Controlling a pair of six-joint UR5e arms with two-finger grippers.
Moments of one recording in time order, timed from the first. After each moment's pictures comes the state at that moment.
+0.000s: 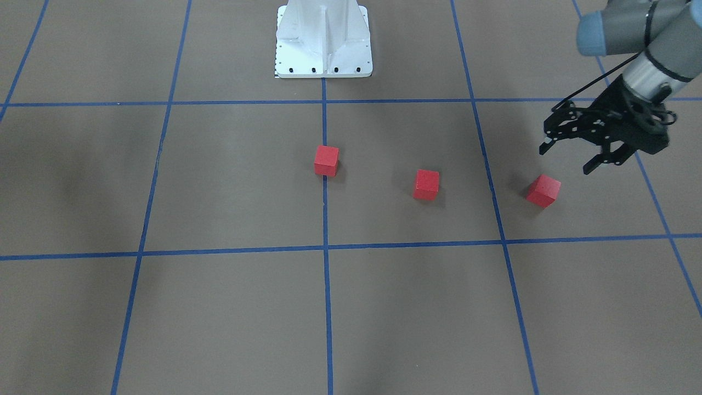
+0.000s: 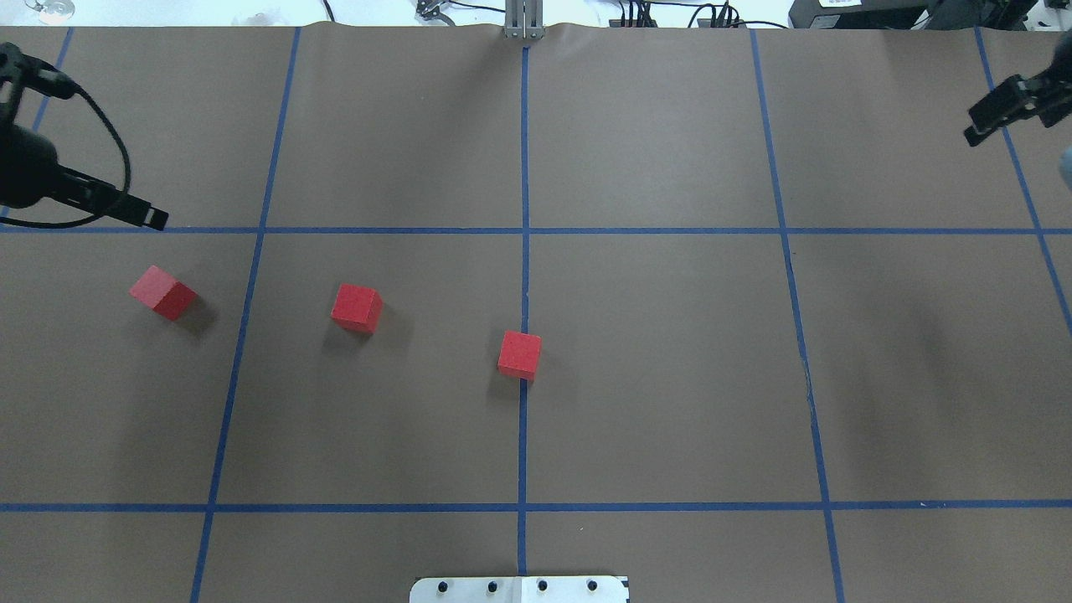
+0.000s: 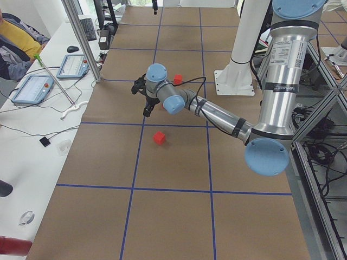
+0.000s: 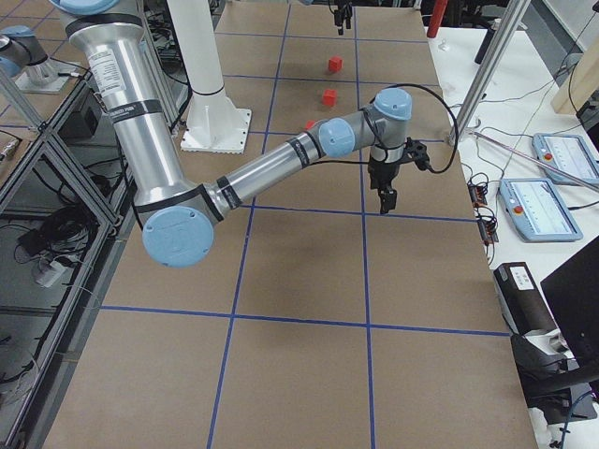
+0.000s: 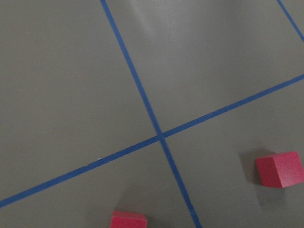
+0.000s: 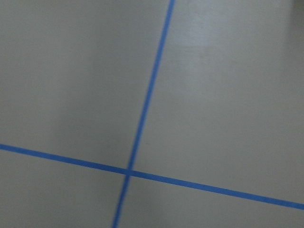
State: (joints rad) left arm -1.02 -1.72 -1.89 -1.98 -2.24 -0.57; right arm 1.31 -1.33 1.80 -1.74 2.22 0.16
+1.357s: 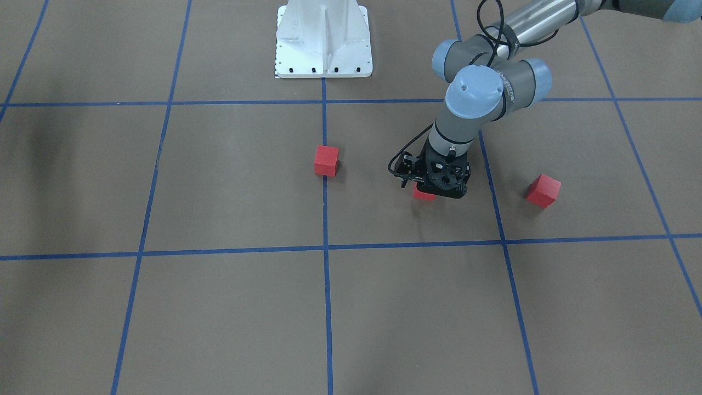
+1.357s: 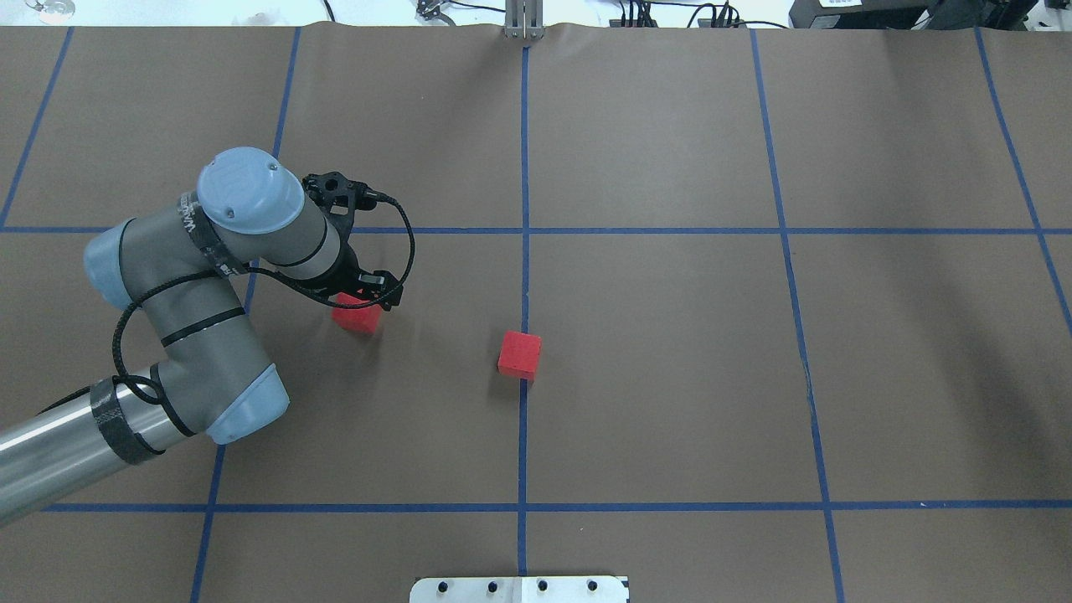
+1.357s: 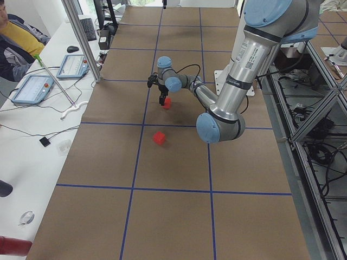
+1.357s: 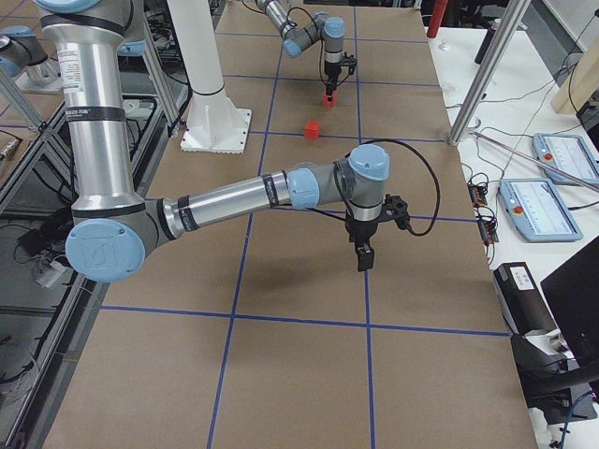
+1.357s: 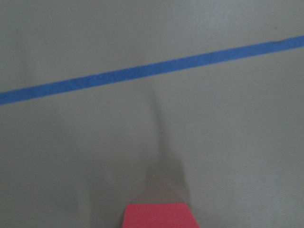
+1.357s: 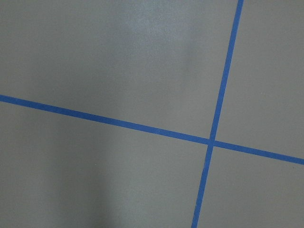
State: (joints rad) left arm -0.64 -2.06 -1.61 -1.79 -1.99 -0.91; right arm 1.39 -1.49 1.80 -1.66 2.20 0.07
